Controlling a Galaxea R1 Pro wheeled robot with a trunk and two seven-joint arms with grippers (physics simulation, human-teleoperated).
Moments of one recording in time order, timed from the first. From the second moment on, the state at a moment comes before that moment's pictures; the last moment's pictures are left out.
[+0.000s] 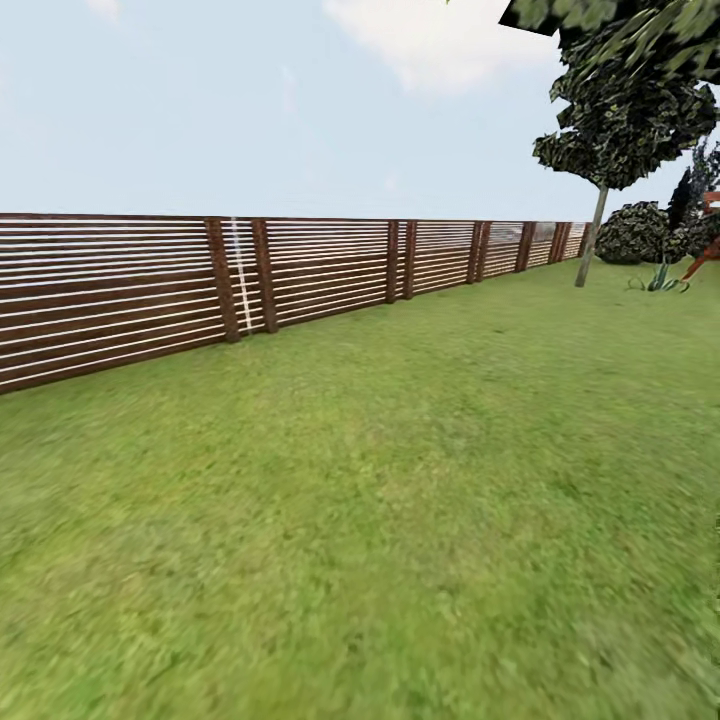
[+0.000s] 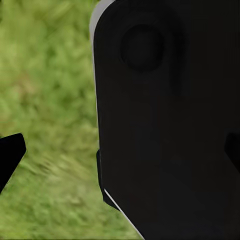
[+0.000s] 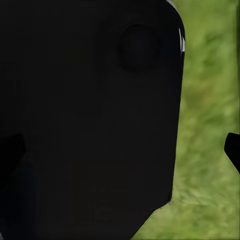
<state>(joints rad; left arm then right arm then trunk) -0.01 0.03 -0.02 -0.01 -0.01 -0.04 0.01 0.00 0.01 -0.01 -0.01 0.00 -0.05 0.00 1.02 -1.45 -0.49</state>
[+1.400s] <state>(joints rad) 0.00 0.03 -0.05 -0.01 -0.01 -0.04 0.01 0.00 0.01 -0.01 -0.01 0.01 -0.06 0.00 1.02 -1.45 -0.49</state>
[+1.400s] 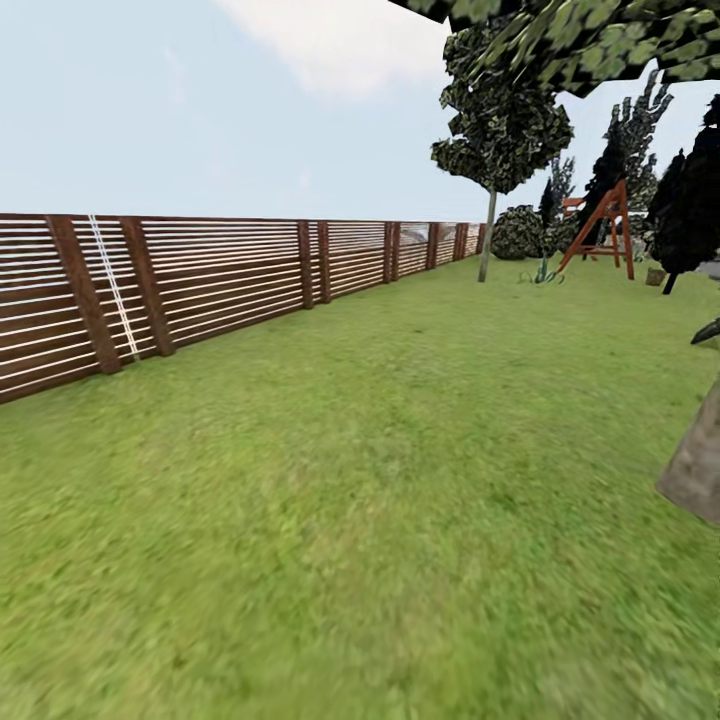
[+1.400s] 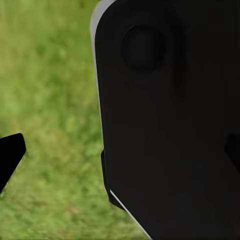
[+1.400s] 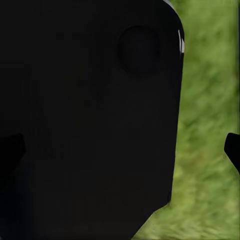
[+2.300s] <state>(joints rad) 0.00 0.04 -0.05 -0.01 -0.01 -0.04 0.01 0.00 0.01 -0.01 -0.01 0.01 -0.05 0.00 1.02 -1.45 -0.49</state>
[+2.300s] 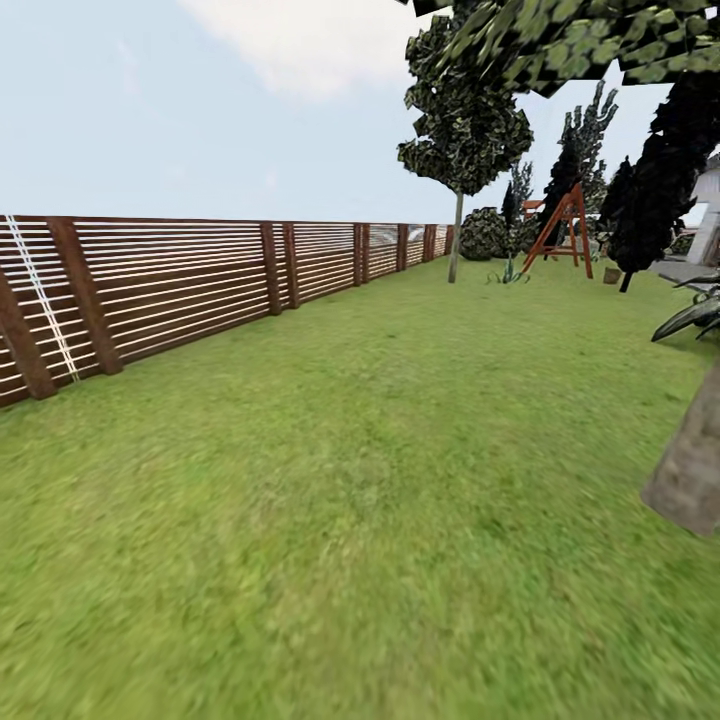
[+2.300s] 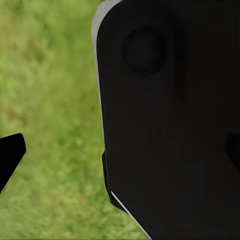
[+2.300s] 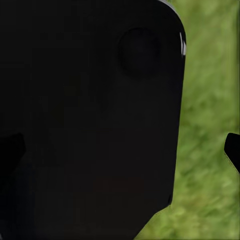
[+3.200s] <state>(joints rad) -0.01 0.04 -0.05 -0.01 -0.01 -0.04 0.01 0.00 0.01 -0.01 -0.01 0.01 -0.05 0.00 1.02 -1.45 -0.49</state>
